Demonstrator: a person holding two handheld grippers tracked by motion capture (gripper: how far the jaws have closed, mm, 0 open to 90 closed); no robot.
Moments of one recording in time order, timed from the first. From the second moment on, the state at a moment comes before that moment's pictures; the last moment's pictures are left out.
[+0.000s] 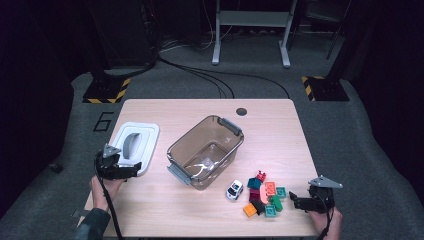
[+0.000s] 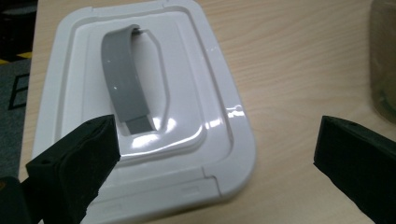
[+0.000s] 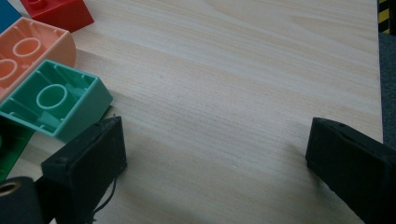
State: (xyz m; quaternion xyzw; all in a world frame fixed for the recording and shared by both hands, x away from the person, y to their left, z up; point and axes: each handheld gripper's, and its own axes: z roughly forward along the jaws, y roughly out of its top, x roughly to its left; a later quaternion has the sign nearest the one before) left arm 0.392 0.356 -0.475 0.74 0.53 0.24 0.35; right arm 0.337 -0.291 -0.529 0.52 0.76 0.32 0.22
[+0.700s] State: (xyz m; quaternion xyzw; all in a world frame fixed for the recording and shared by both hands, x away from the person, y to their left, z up) left arm 0.348 0.310 -0.531 0.79 0.47 0.20 0.33; right arm 0.339 -0.290 -0.529 0.53 0.75 0.32 0.23
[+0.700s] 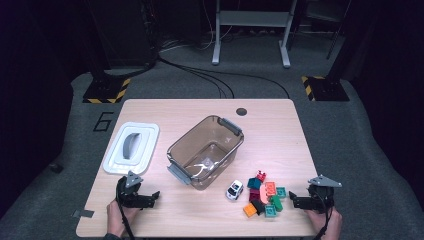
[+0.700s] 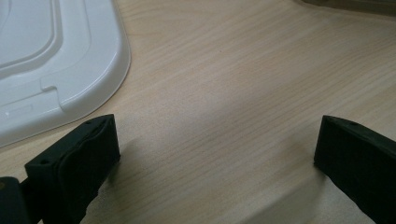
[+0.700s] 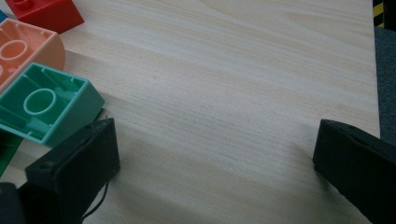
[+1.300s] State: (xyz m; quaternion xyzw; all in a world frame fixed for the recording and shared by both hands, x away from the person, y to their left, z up) left arm 0.348 0.310 -0.531 0.80 0.46 0.20 0.33; right arm 0.346 -0.294 -0.517 0.54 0.75 0.32 0.20
